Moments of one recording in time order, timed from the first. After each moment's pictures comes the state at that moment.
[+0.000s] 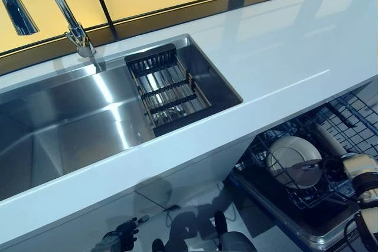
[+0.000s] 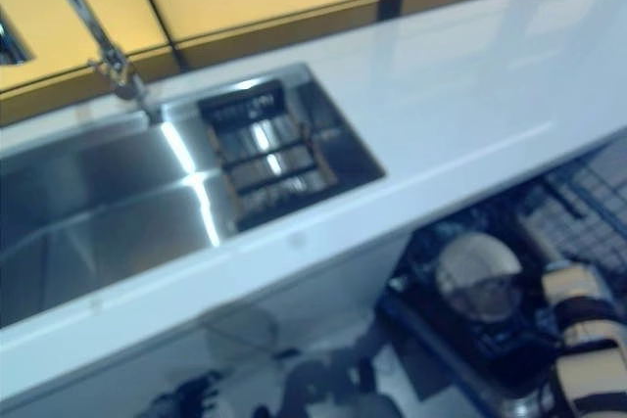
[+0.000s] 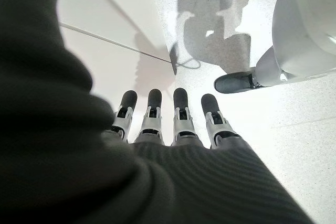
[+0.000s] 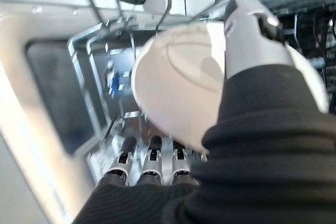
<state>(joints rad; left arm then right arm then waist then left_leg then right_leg) -0.09 0.28 -0.12 1.23 -0.37 0.01 -0.18 -0.53 -0.98 0.19 0.91 -0.02 0.63 0.57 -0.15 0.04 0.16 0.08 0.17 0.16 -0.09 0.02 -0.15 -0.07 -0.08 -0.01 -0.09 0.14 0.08</state>
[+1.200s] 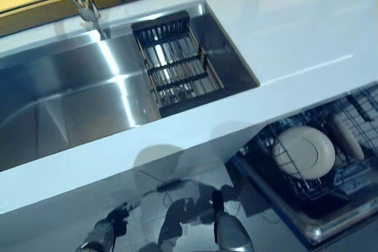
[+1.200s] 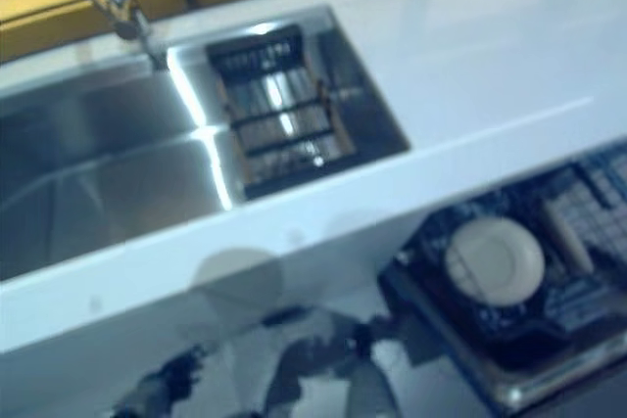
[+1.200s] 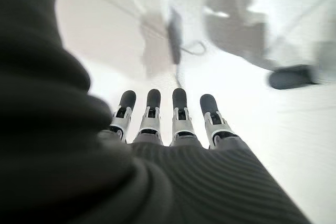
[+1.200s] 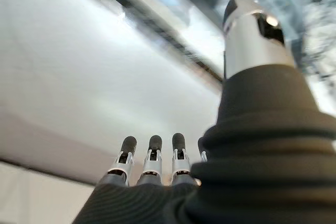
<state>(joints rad) -0.25 0.34 -0.11 1.22 -0.47 -0.03 -0.12 -0.10 -1.09 -0.49 1.28 0.21 0.57 0.29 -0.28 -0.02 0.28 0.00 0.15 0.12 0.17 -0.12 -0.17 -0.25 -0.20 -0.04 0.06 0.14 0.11</state>
